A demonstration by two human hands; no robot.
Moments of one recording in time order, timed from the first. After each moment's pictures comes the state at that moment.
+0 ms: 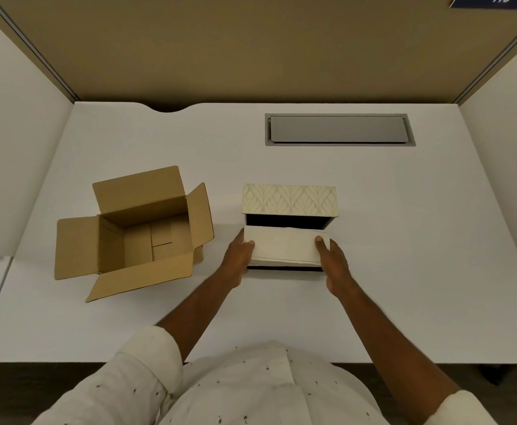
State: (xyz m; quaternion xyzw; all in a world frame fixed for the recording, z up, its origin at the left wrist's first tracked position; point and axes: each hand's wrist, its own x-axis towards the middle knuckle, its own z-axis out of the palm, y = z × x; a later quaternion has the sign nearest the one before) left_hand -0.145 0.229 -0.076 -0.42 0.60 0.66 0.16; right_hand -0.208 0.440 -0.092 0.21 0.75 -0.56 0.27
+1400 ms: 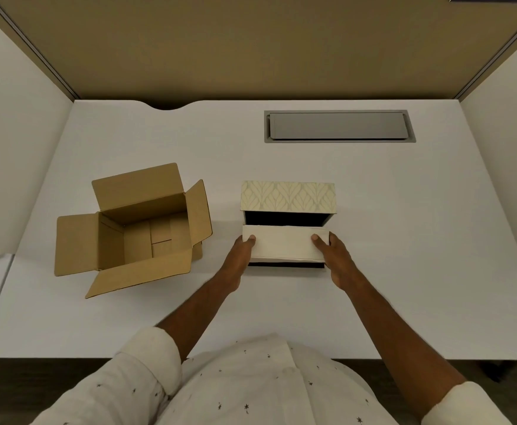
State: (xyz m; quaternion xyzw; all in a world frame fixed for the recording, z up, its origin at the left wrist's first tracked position) left_hand -0.135 0.237 -0.079 -0.42 0.60 0.66 0.17; right_hand -0.221 0.455 -0.095 0.15 0.74 -0.58 0.31
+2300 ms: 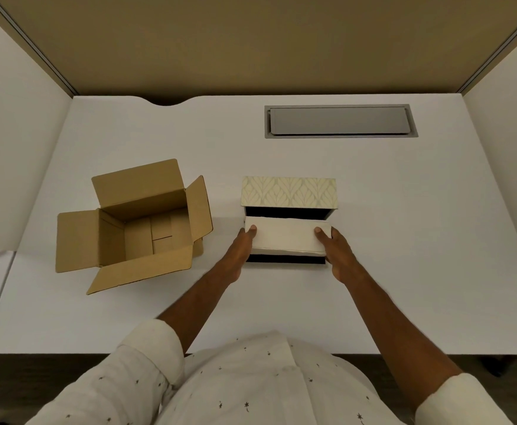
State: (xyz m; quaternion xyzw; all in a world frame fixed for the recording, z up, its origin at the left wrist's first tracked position) left_hand -0.145 0.232 -0.079 -0.42 0.59 0.65 0.20; right_hand -0.225 0.452 -0.095 0.19 0.72 -0.58 0.32
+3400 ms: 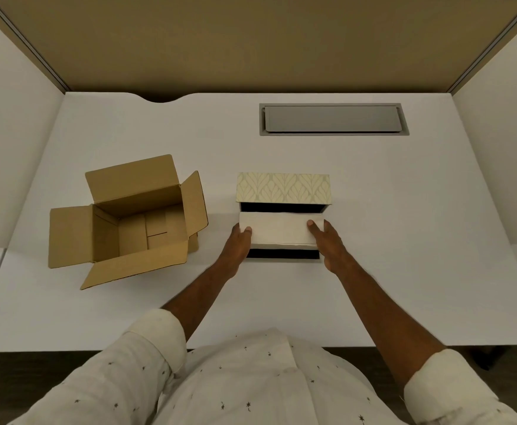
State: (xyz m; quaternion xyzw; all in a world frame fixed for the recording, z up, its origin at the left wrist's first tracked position) left_hand -0.142 0.240 -0.082 -0.40 0.68 0.59 0.17; right_hand -0.226 0.442 -0.085 0.17 0.76 -0.55 0.31
